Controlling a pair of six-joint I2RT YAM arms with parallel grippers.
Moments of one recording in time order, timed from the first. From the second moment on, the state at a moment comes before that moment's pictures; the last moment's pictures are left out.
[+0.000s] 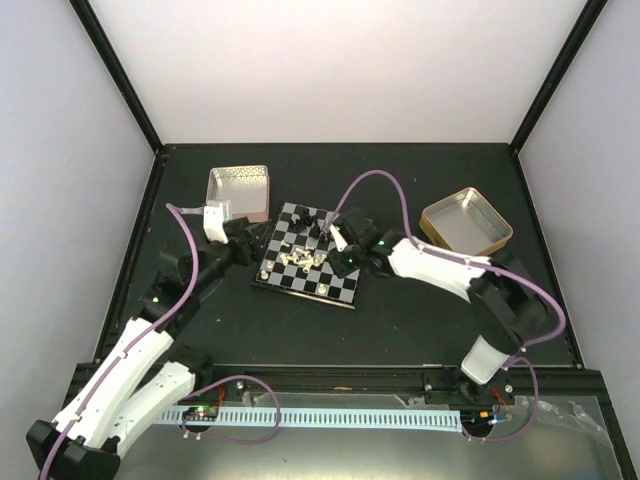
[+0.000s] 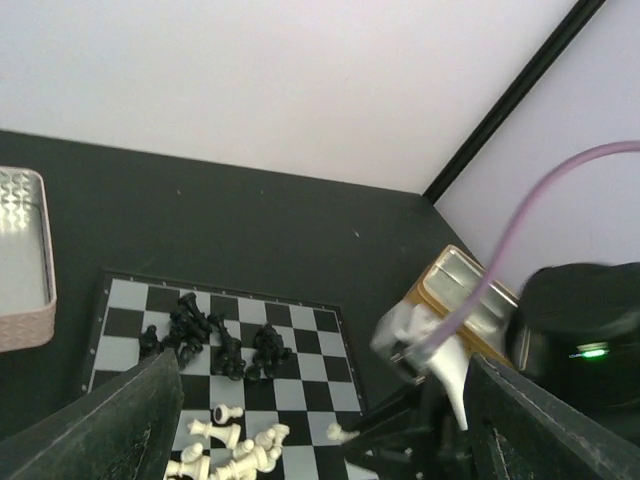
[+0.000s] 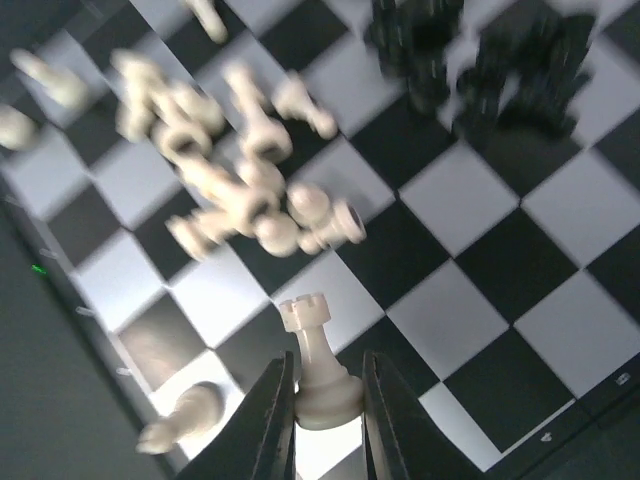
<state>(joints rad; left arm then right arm) -0.40 0.69 0.66 -0.16 0.16 -0.47 0.79 1.72 1.11 -0.42 -0.04 0.19</state>
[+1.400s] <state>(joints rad) -0.40 1.12 0.75 0.03 0.87 -0.74 0.79 1.28 0.85 0.12 -0.38 0.19</state>
